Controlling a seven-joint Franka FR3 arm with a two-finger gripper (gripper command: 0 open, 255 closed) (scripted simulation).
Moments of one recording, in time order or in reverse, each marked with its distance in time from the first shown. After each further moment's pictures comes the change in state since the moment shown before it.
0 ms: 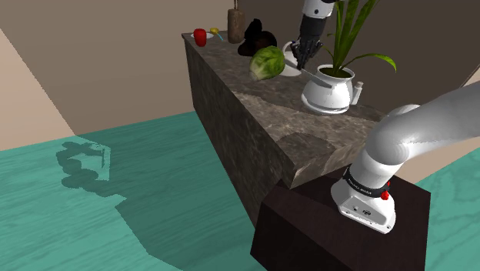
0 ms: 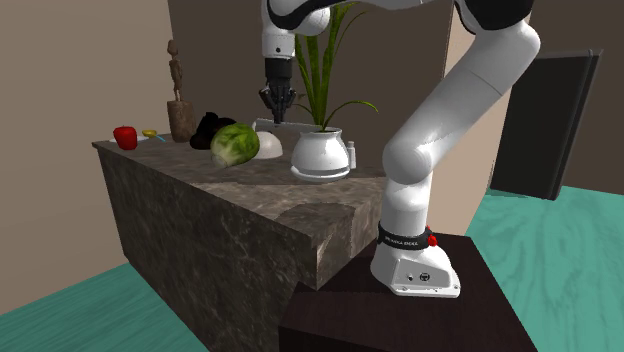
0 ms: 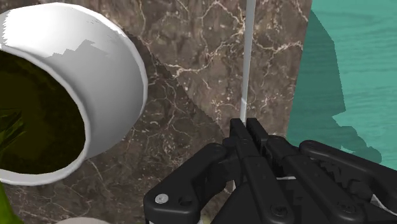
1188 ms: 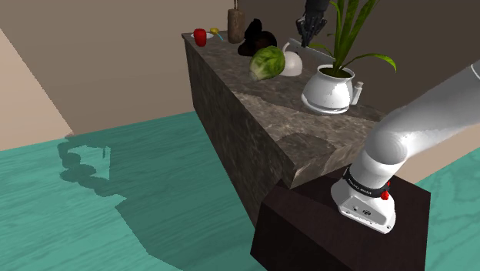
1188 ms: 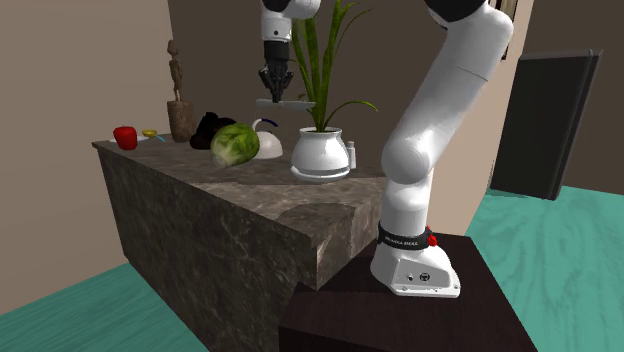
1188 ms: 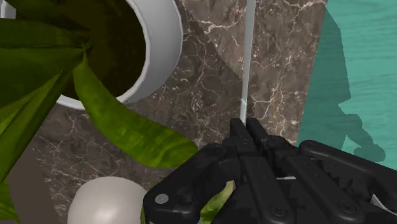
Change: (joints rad) arm -0.031 0.203 -0.109 0.310 -0.023 -0.102 -0.141
